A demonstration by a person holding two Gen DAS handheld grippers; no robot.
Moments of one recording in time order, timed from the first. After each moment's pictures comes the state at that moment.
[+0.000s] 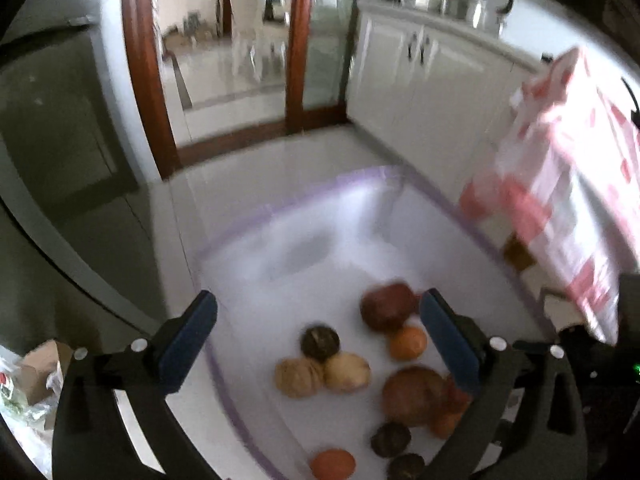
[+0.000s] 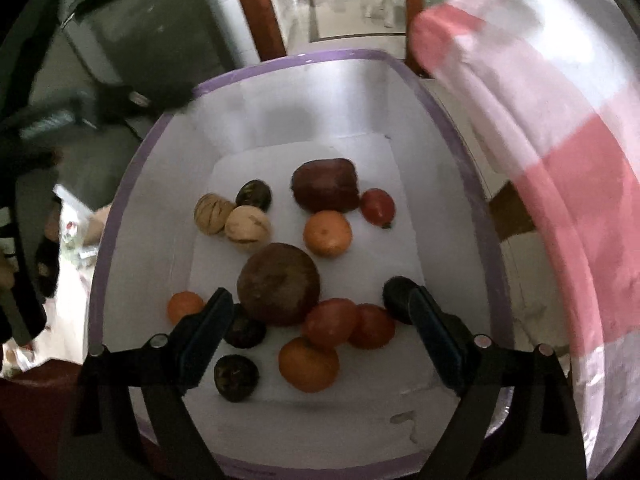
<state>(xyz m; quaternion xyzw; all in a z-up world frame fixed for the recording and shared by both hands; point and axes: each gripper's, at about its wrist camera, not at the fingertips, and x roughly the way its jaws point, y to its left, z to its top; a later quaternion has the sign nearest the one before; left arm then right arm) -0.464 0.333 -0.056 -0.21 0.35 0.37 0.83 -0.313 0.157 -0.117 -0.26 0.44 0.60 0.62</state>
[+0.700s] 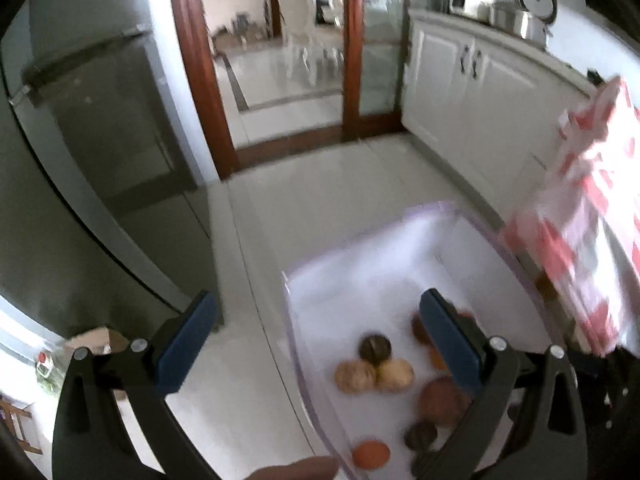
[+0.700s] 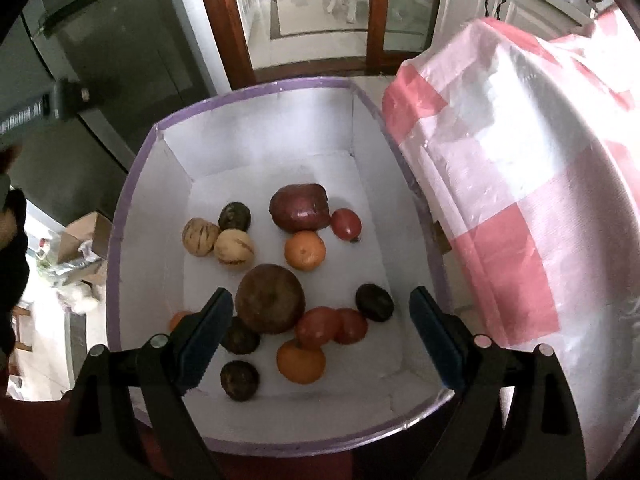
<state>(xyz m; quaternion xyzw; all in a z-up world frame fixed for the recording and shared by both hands) -0.478 0.346 -0.012 -0.21 0.39 0.44 0.78 -0.324 0.169 -0.072 -0.31 0.44 0.53 0.66</state>
